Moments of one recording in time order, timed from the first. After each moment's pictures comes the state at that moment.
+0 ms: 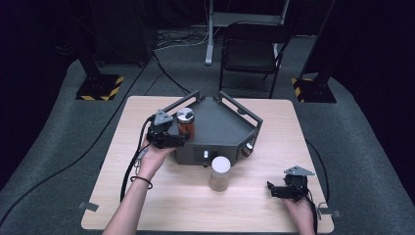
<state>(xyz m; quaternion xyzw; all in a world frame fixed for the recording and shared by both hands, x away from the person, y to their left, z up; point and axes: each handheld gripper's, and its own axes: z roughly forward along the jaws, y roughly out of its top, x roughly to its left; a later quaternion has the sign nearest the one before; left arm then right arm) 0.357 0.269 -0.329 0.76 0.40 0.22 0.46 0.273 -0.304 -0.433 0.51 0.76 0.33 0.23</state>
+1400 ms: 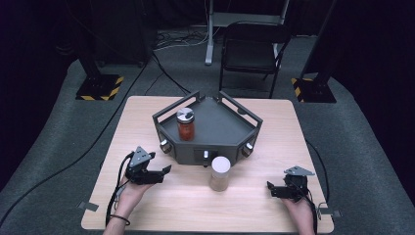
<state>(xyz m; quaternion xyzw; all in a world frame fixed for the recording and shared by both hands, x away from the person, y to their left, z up) 0.290 0.329 -0.409 0.78 0.39 0.20 0.45 0.273 -0.303 -0.433 0.51 0.76 0.33 0.23</state>
